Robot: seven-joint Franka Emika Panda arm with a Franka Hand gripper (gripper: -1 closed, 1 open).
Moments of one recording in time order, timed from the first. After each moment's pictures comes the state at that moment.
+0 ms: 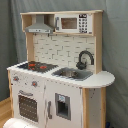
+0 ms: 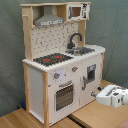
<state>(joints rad) -0.06 -1.48 1.56 -2.52 0.07 2.78 -0.84</state>
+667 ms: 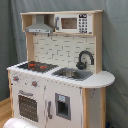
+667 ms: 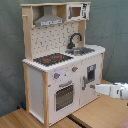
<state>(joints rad) -0.09 -1.48 1.51 -2.51 0.08 2.79 -0.62</state>
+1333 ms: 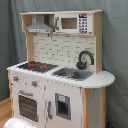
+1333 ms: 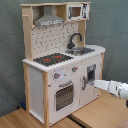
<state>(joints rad) -0.11 -1.49 1.51 -2.51 0.07 2.80 -0.38</state>
